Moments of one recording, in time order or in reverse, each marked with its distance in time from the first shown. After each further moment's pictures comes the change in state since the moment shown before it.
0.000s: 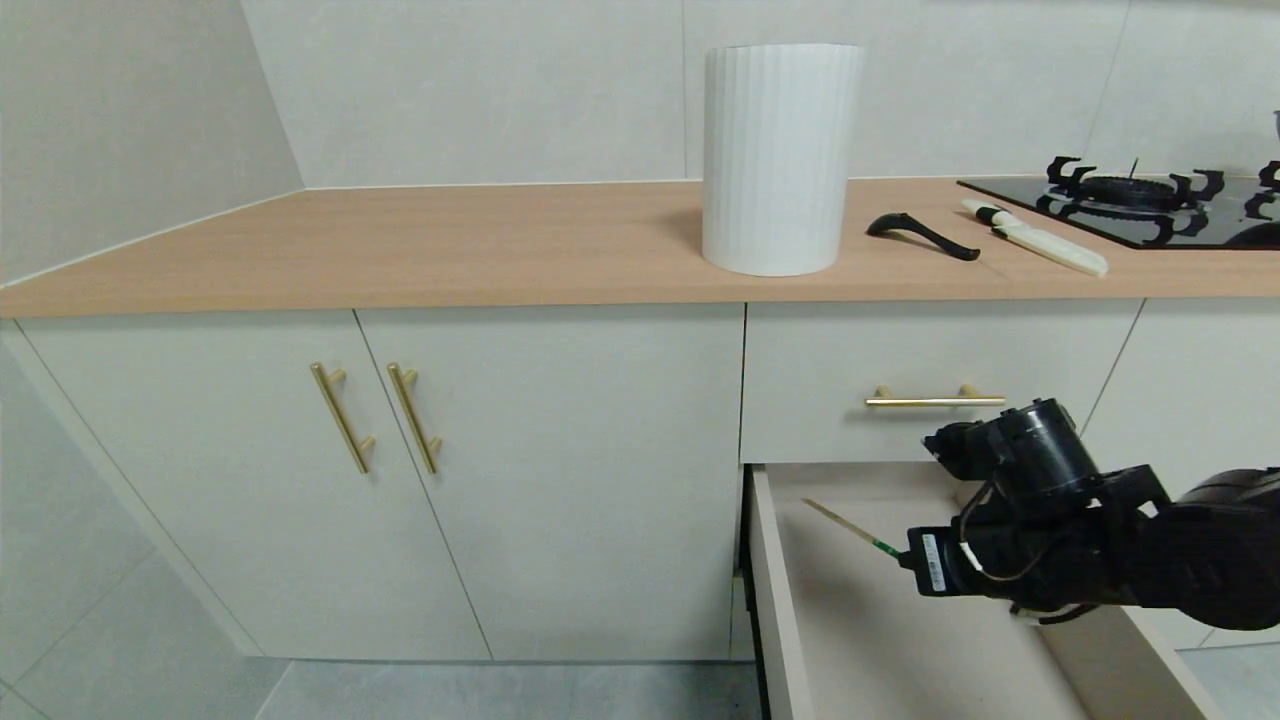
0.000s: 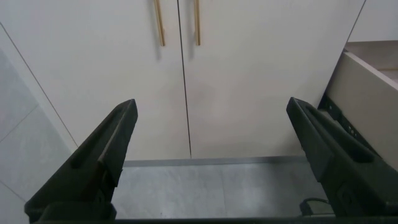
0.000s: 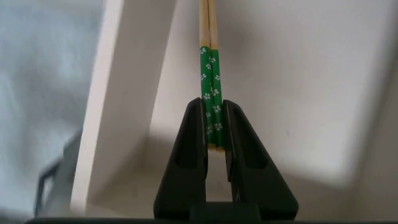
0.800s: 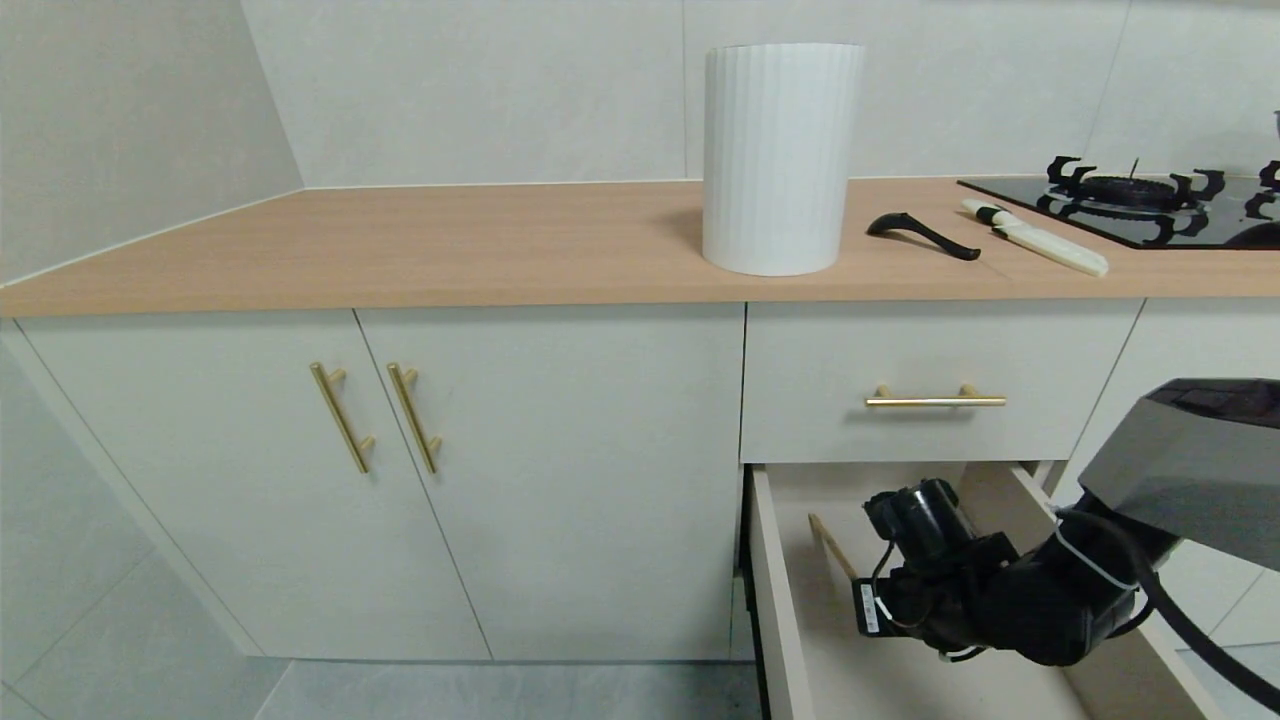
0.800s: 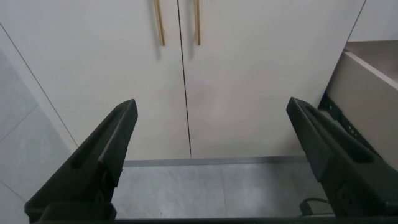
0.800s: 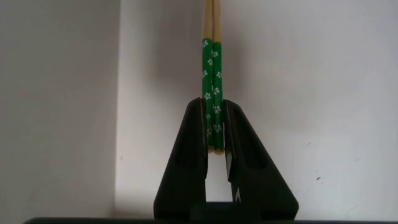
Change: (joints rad) left arm 0.000 0.000 0.000 0.000 0.000 0.000; right arm 0.038 0.364 0.000 -0.243 -0.105 0.052
